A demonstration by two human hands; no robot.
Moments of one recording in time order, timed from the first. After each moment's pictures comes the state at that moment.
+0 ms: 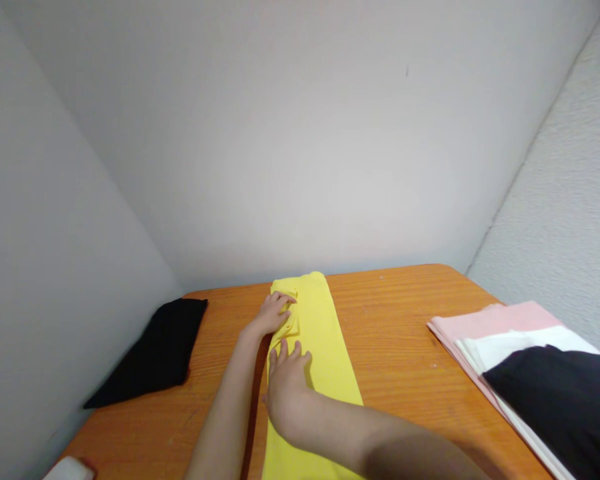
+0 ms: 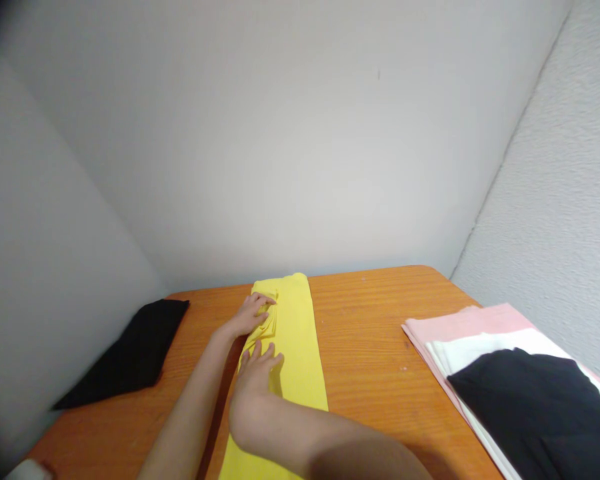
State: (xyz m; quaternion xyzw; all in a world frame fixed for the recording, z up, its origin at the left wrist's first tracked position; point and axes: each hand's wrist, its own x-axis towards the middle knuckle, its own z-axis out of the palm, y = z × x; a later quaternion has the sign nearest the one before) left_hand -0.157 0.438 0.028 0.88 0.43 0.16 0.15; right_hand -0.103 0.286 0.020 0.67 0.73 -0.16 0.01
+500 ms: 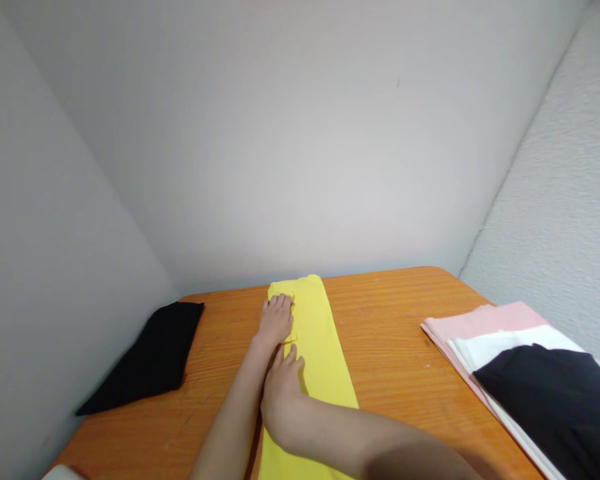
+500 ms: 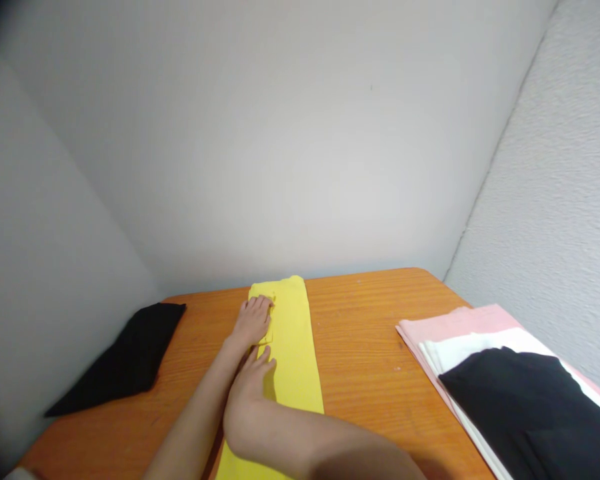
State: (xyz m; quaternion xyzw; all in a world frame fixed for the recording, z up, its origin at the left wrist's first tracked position) left_hand -0.126 0.413 0.023 0.86 0.48 0.18 0.01; right_hand -0.108 0.279 0.008 0.67 0.74 -0.08 0.01
